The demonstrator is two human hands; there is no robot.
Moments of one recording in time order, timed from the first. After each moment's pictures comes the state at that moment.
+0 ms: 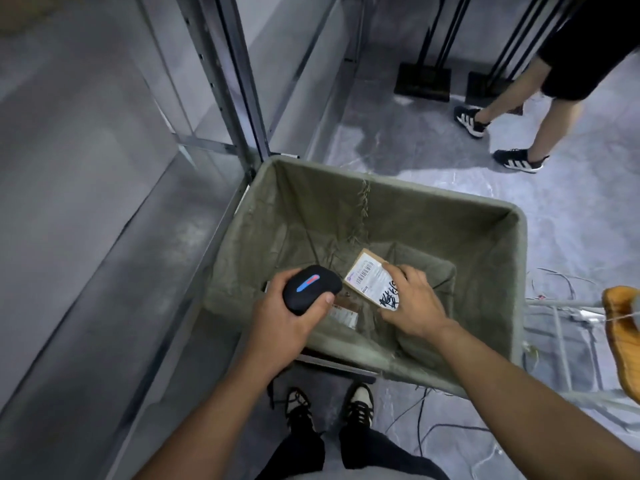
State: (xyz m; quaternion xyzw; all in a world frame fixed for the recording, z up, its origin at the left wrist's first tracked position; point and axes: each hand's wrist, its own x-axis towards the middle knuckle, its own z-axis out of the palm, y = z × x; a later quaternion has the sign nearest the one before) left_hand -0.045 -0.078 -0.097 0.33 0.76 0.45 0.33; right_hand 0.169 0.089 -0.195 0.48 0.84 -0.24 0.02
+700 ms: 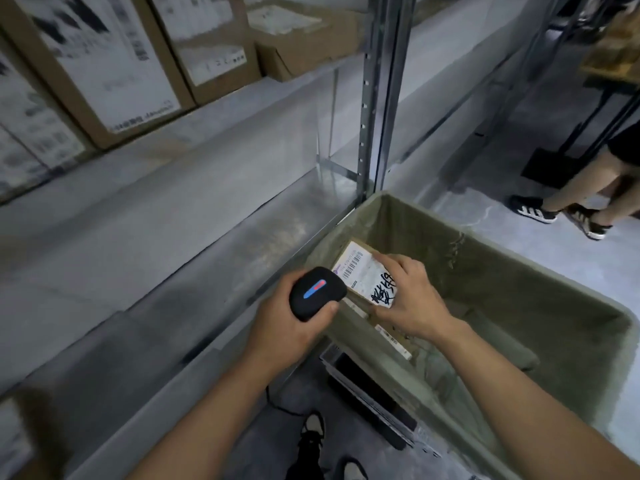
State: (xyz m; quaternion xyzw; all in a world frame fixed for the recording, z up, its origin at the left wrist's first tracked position) left_hand -0.043 -0.182 -0.035 0.27 0.82 0.49 0.14; right_hand 0.061 0.052 -0.093 0.21 0.94 -0.26 -0.09
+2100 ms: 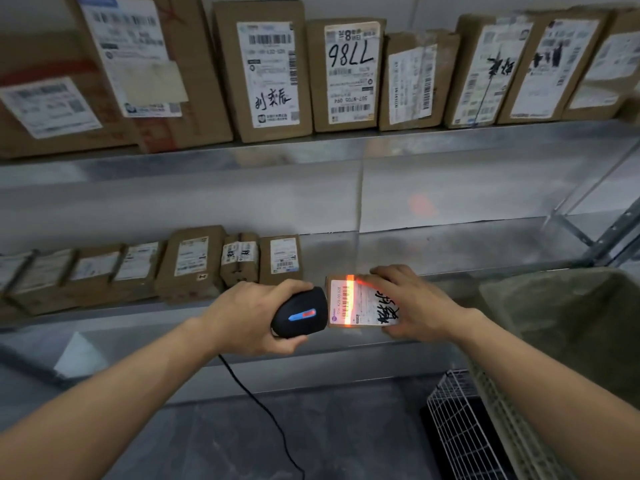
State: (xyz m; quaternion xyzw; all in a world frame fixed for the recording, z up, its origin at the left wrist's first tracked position) left_hand 0.084 -0.610 0.036 0.35 0.92 0.11 -0.14; right_hand 0.026 -0.280 -0.002 -0.34 0.93 -0.10 0.00
